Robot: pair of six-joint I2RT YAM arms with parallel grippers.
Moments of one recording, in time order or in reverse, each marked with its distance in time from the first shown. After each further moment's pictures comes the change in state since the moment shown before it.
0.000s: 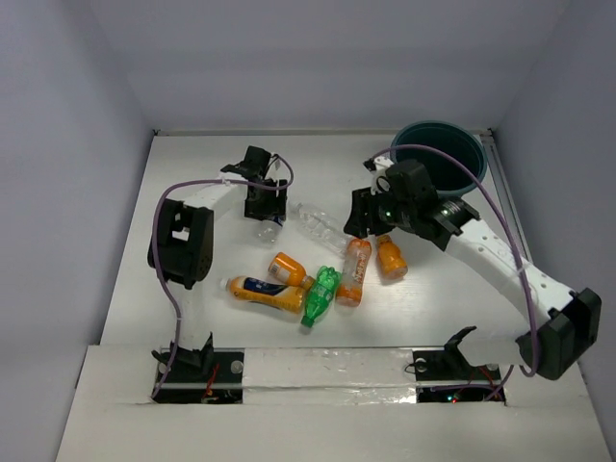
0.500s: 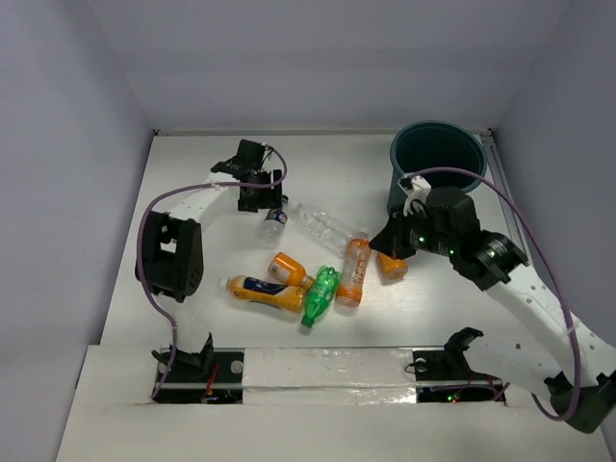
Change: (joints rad) left arm 0.000 -0.134 -0.027 -0.009 -0.076 -0.058; right arm -0.005 -0.335 -0.144 -0.027 -0.059 0.109
